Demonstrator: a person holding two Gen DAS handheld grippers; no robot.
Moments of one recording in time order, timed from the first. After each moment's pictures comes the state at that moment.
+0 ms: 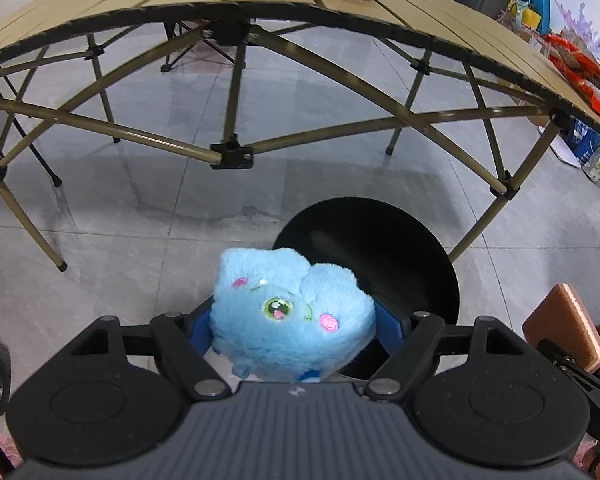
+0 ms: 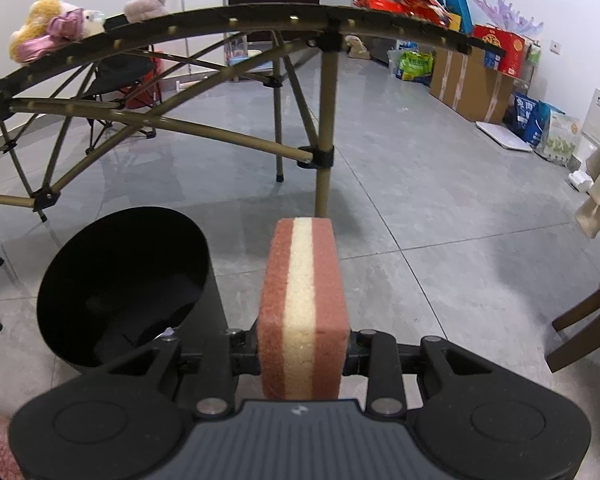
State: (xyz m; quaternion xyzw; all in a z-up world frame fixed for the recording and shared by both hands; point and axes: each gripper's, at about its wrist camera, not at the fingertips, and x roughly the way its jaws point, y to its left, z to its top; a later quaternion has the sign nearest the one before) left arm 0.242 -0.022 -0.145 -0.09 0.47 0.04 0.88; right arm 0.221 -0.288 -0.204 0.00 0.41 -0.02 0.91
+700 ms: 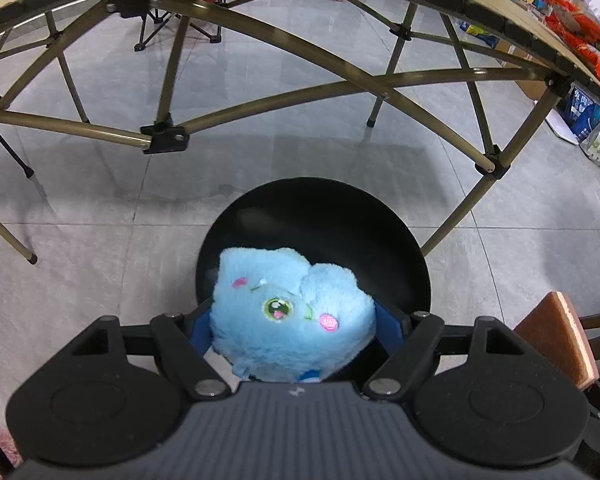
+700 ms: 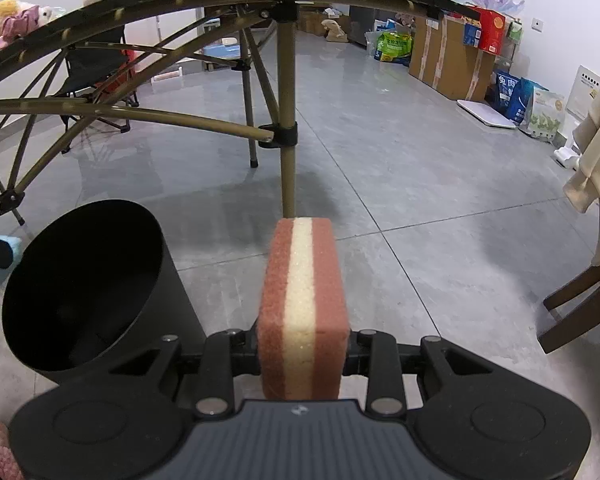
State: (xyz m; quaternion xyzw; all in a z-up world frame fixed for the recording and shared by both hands) left arm 0.286 -0.073 -0.171 -0.09 0.51 0.03 0.86; right arm 0.236 -0.311 -0.225 0.01 0.43 -0.05 0.90
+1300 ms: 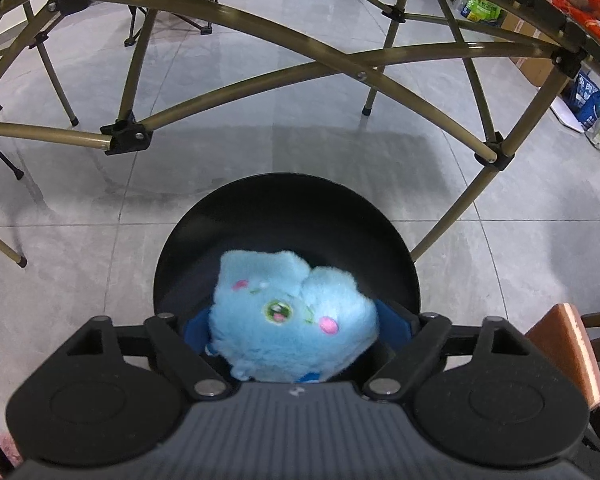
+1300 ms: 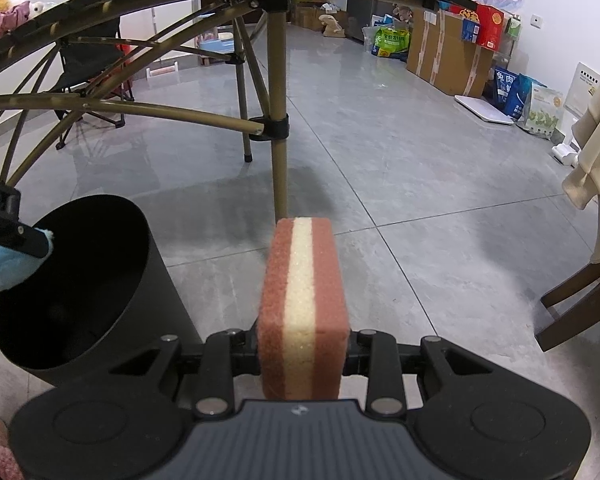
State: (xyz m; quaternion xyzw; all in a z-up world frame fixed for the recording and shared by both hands) left arm 0.312 -0.099 -0.190 -0.08 0.52 0.03 0.85; right arm 0.241 -0.314 -0.229 0.01 0.43 -0.05 0.90
